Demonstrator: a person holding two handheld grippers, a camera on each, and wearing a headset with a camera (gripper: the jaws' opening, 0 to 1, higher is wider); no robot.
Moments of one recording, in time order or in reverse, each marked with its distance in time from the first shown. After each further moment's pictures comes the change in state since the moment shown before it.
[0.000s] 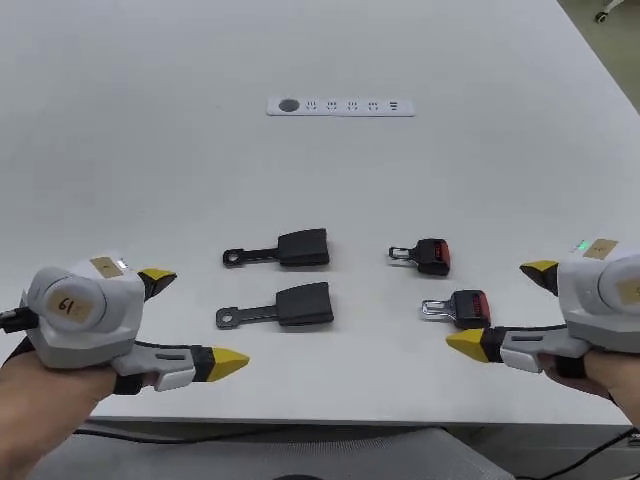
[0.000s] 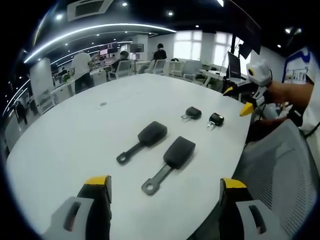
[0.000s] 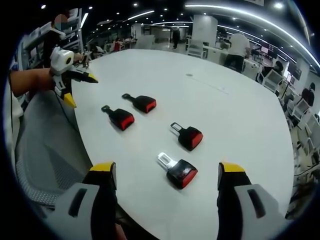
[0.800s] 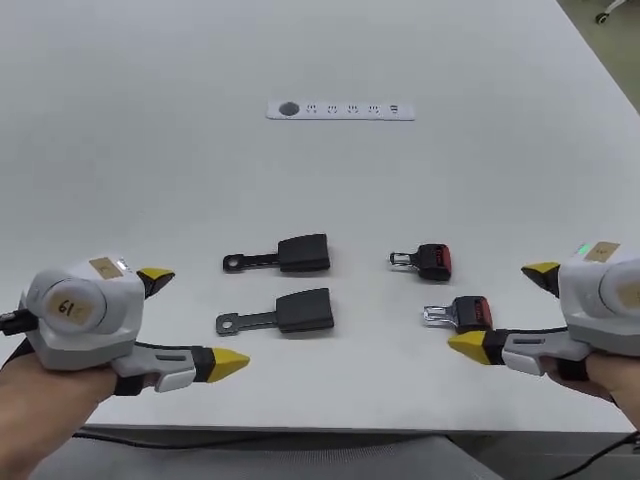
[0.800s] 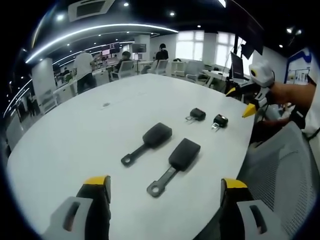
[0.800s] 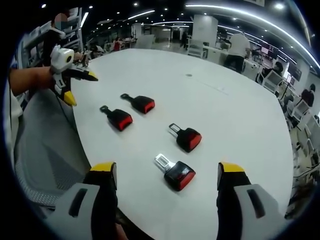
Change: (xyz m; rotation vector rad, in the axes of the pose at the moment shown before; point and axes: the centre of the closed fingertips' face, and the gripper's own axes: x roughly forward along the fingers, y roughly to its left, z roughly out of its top) left arm 0.000 0.012 0.003 -0.006 -0.003 0.024; right arm 0.003 -0.004 0.003 -0.006 0.002 -0.007
